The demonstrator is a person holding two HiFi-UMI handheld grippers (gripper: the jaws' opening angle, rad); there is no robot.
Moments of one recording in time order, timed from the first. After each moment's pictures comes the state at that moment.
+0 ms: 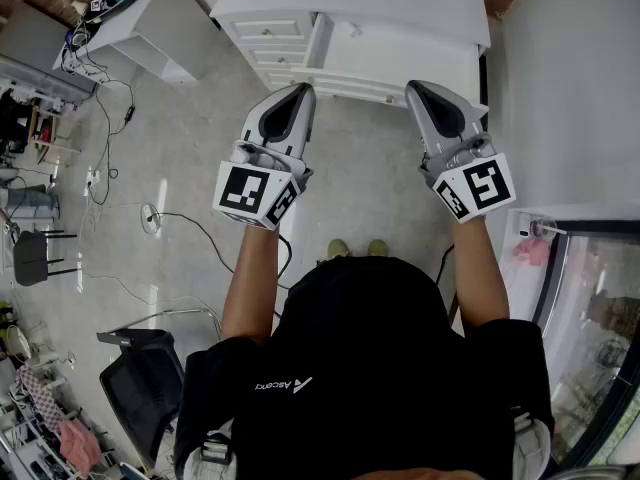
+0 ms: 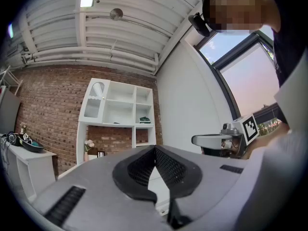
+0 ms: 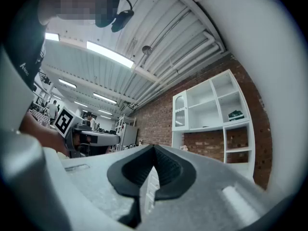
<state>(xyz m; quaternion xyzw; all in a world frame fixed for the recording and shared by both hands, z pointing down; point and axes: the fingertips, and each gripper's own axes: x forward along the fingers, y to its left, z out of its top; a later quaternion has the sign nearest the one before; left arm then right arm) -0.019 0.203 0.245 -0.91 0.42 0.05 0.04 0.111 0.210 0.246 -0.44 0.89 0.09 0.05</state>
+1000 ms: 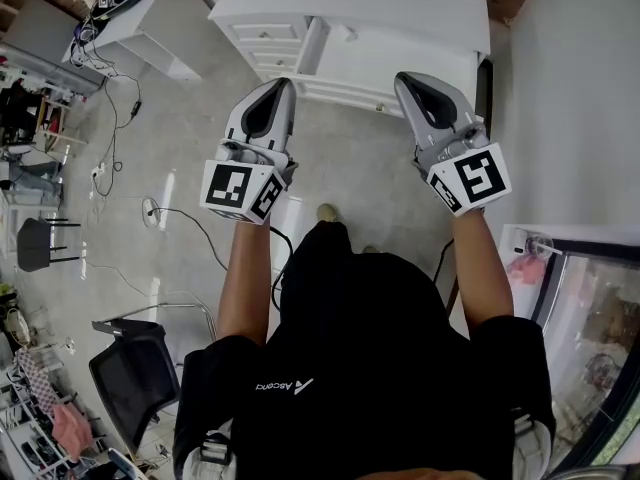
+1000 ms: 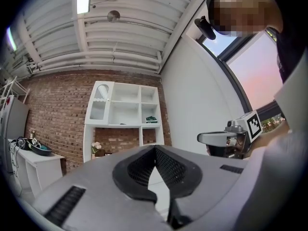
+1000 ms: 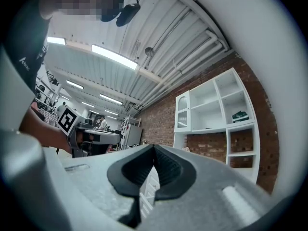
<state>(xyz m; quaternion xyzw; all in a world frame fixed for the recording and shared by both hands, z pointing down) 0.019 0.169 0.250 -0.88 0.46 0.04 0.05 0.160 0.175 0.248 -0.40 0.91 0.11 0.04</state>
